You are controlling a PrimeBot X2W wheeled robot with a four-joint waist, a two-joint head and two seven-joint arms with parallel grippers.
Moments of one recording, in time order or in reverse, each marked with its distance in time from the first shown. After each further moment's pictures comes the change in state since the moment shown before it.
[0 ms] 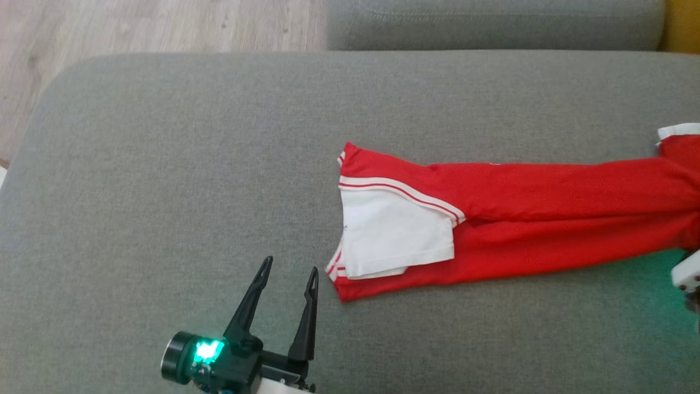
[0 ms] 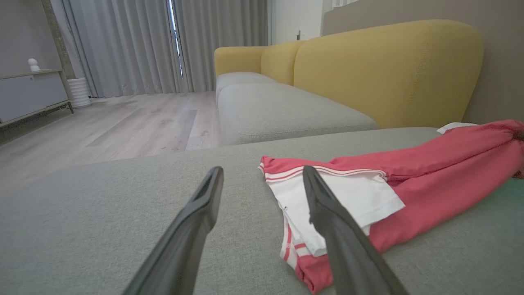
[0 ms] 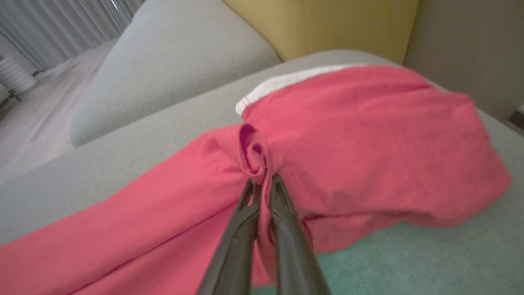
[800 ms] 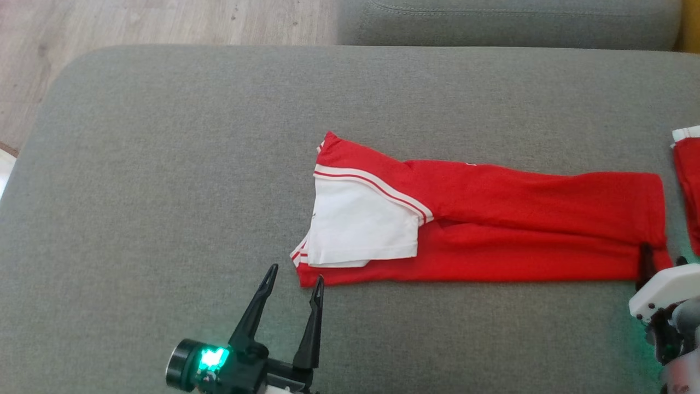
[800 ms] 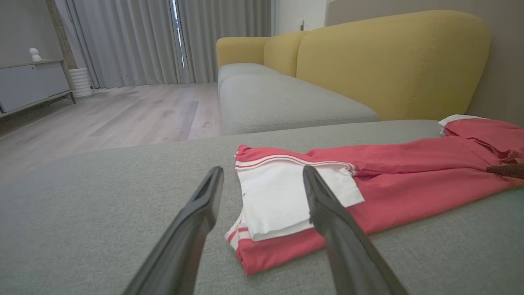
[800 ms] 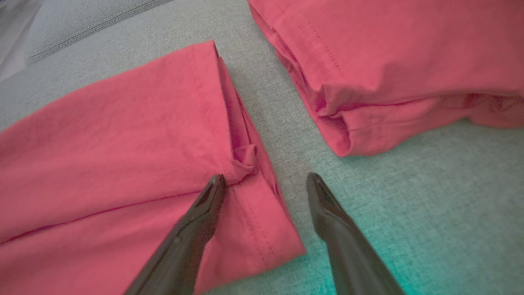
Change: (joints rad) left arm -0.004 0.042 -0.079 -0.009 -0.053 0.061 0.000; right arm -0.010 0.086 -0.071 0.130 -0.177 0.000 0.022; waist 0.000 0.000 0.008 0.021
